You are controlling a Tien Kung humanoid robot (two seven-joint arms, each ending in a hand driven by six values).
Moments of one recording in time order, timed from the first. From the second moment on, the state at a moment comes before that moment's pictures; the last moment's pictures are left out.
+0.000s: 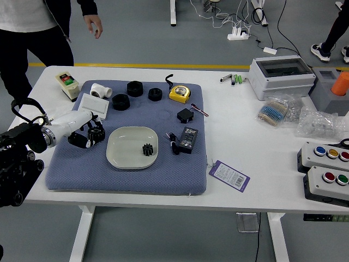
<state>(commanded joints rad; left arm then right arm) -0.63 0.28 -1.19 -0.79 2.27 -0.14 -0.25 0.05 -0.25 0.58 0.25 0.18 -0.27 -0.03</state>
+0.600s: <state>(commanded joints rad) -0.62 0.29 -1.20 -0.83 2.27 -0.15 -0.24 0.04 -0.25 0.57 0.25 0.18 -0.27 -0.03</state>
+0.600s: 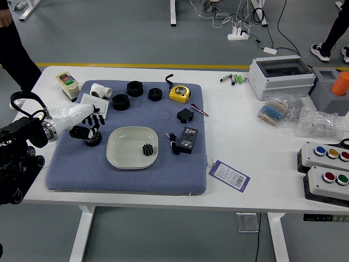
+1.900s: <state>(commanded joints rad) -0.66 0.29 -1.12 -0.76 2.27 -0.19 -0.21 0.05 -0.25 0.58 0.25 0.18 -0.27 -0.03</state>
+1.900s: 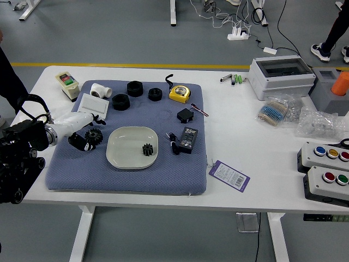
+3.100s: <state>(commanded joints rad) -0.68 0.28 -1.13 -0.73 2.27 -0.20 -0.21 0.05 -0.25 0.57 0.25 0.18 -0.27 -0.03</state>
